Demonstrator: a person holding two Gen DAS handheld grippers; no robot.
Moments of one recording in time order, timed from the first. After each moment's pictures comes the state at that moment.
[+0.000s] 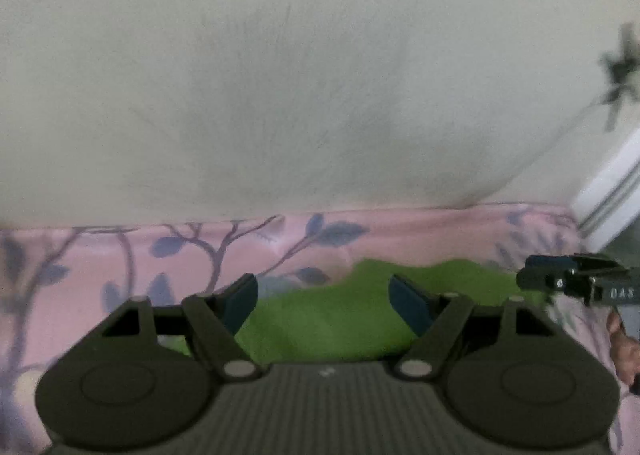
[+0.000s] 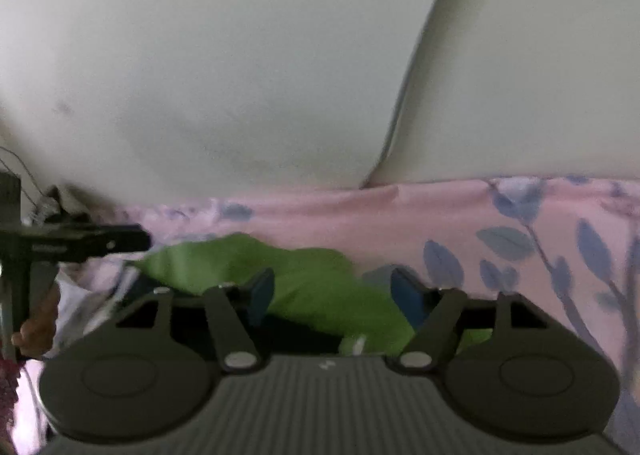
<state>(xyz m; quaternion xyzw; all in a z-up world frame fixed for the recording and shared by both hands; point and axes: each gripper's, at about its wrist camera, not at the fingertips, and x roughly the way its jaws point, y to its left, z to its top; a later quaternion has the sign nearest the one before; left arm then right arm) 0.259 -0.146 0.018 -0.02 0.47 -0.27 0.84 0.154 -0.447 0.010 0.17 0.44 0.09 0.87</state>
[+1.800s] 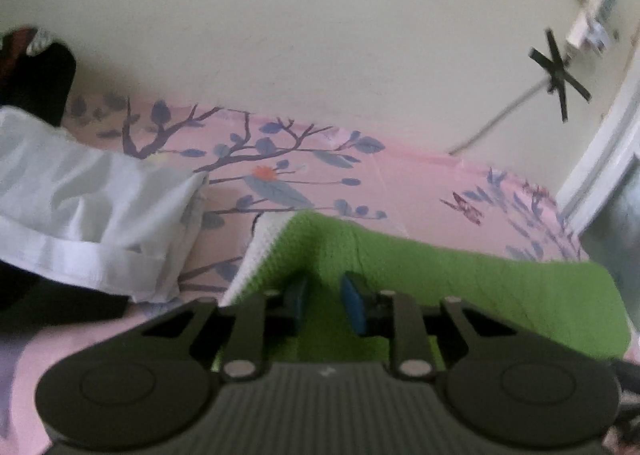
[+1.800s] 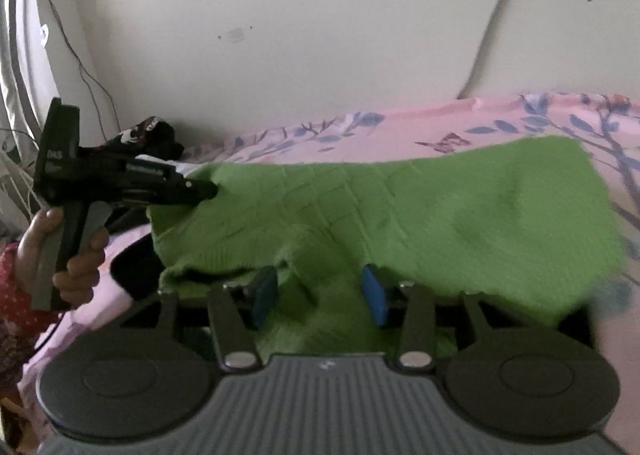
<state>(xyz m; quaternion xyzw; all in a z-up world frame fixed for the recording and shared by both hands) 0.034 -0.031 0.019 -0.06 0.38 -0.21 0.90 -0.152 -0.317 0.025 0.15 0.31 0.11 0.93</state>
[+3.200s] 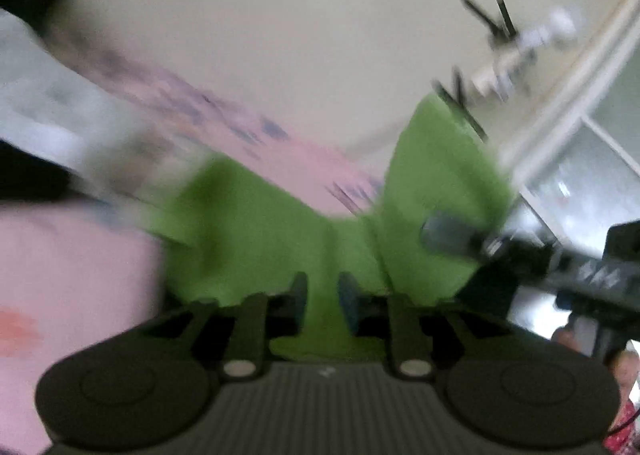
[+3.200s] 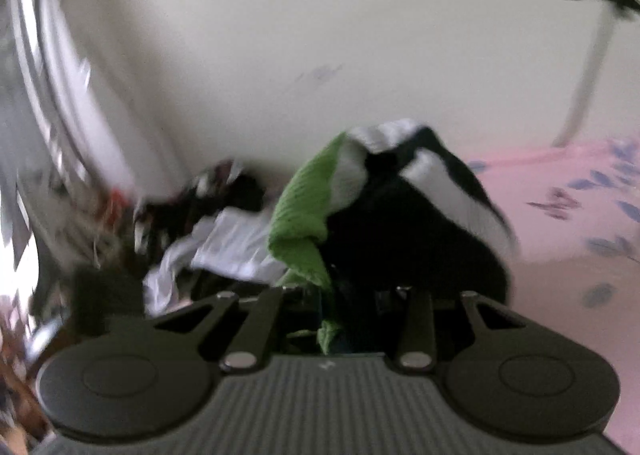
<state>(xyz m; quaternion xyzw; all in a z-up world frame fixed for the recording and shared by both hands) -0.037 0.036 0.026 -0.22 0.36 -0.32 0.85 -0.068 -0.212 0.104 0.16 0.32 0.20 0.91</state>
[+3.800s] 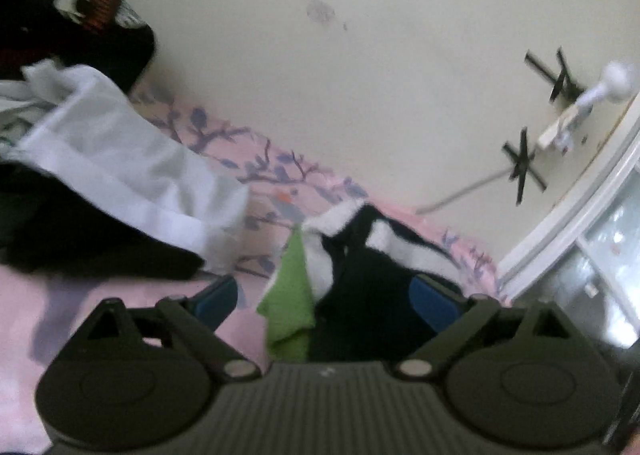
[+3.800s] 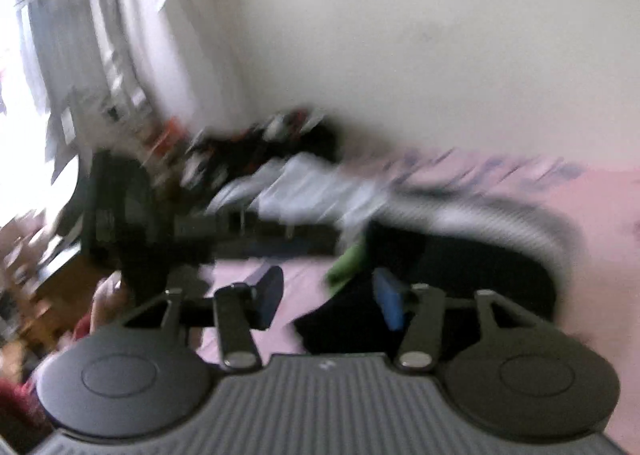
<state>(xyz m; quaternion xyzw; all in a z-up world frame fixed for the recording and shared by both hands) -0.008 0.057 0.035 -0.21 0.35 -0.24 0.88 -0.081 -0.199 0.113 0.11 0.29 0.25 0.92</state>
